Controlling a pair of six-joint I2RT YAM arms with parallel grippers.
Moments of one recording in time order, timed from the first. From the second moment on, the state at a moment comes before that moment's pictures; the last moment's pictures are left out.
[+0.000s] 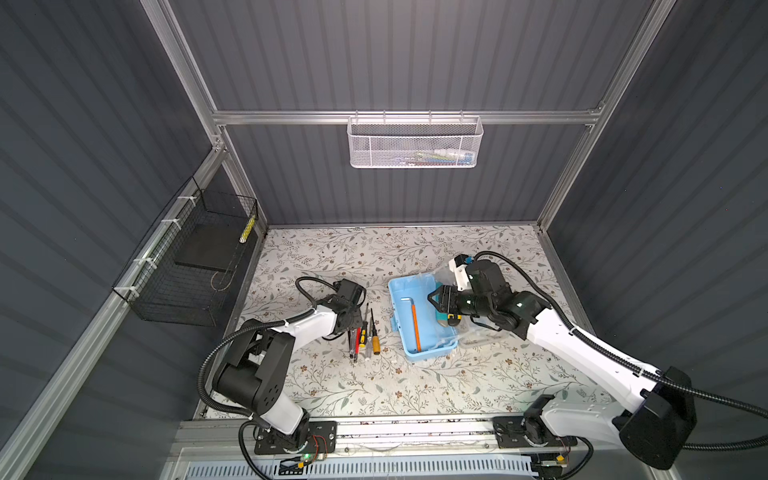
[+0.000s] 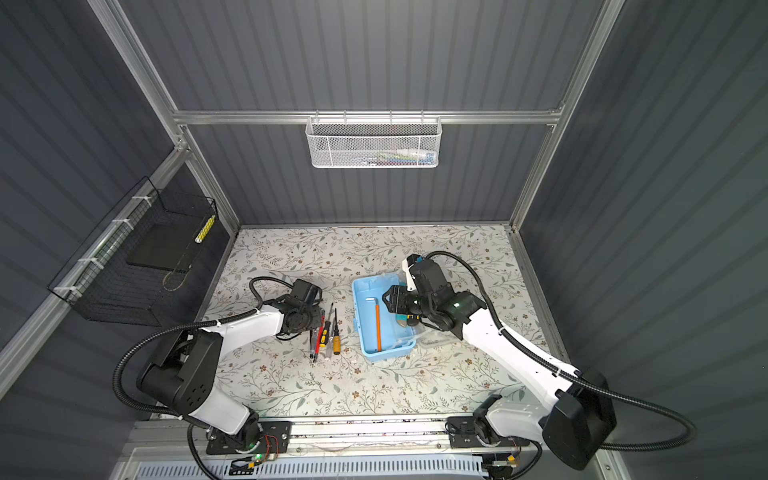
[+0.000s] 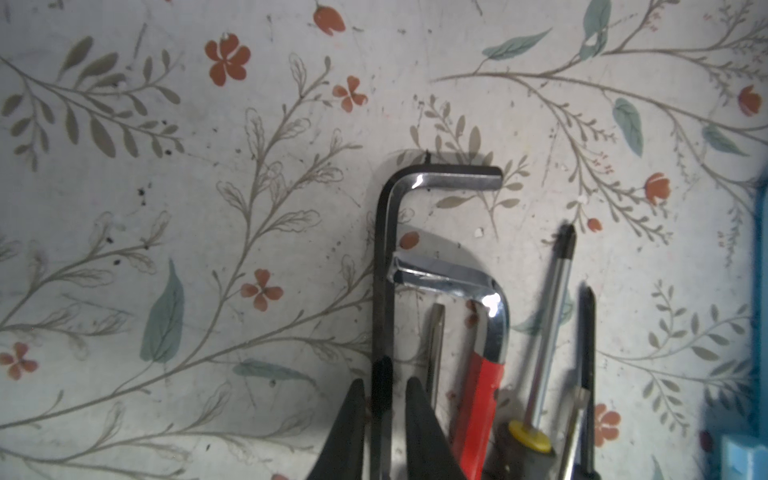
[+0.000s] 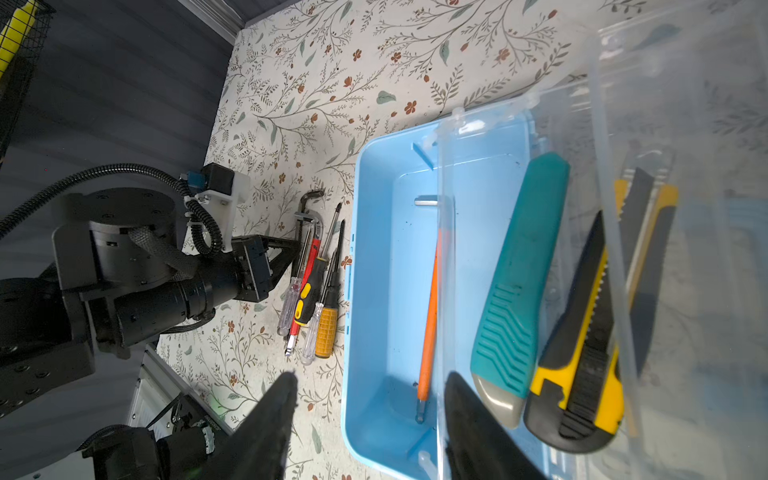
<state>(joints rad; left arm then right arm) -0.46 1.58 0.81 -0.37 -0.19 -0.58 0.64 1.24 1.00 -0.46 -0.15 0.63</state>
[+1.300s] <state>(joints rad) -0.45 1.53 0.94 -0.59 -0.36 -0.57 0.63 1.28 1.00 -0.45 -0.15 0.63</state>
